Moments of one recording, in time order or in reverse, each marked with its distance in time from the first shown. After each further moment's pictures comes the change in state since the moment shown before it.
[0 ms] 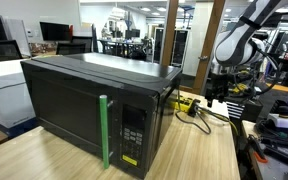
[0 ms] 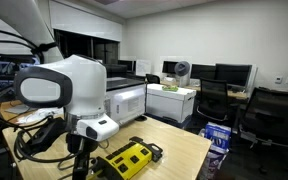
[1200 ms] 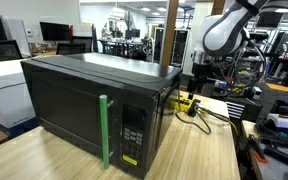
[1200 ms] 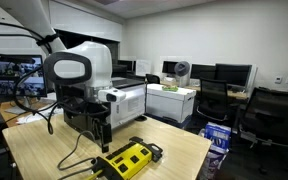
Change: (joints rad) arm 0.113 -0.064 0.117 0.065 -0.041 -0.016 -0.006
